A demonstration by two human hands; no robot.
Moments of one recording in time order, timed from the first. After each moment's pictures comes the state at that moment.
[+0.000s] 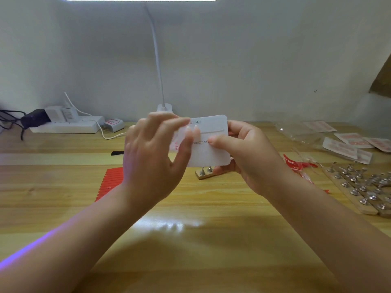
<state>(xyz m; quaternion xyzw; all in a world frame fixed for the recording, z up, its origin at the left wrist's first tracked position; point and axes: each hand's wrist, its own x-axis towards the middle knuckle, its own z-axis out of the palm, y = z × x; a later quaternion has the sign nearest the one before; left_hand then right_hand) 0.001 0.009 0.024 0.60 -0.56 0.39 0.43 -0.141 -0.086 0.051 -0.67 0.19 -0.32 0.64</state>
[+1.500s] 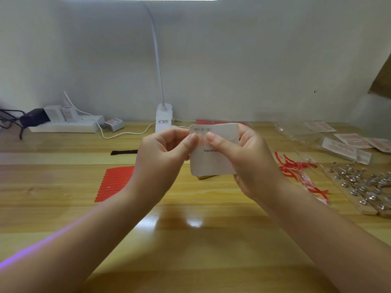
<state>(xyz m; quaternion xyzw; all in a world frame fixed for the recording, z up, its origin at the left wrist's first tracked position) -0.010 0.009 0.027 0.53 -0.48 -0.15 0.68 -0.137 -0.083 0.037 -0.64 0.19 -0.39 0.64</state>
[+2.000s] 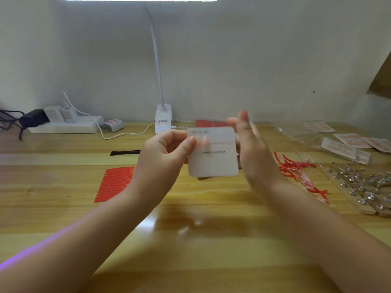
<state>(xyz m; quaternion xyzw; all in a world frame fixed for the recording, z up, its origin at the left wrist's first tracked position) -0.010 0.006 0.023 0.57 -0.44 -0.16 0.67 -0.139 -0.099 0.032 -0.68 0.28 -0.40 0.54</state>
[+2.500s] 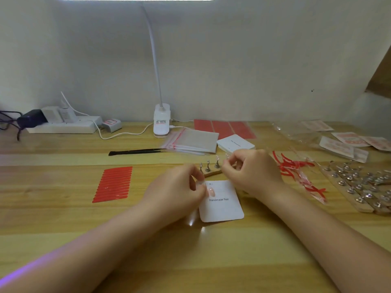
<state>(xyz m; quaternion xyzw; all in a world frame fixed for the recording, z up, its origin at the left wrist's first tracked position) -0.020 0.006 -0.007 0.79 -0.53 -0.09 0.29 -0.150 -0.140 -0.016 -0.87 0.34 -0.34 0.14</state>
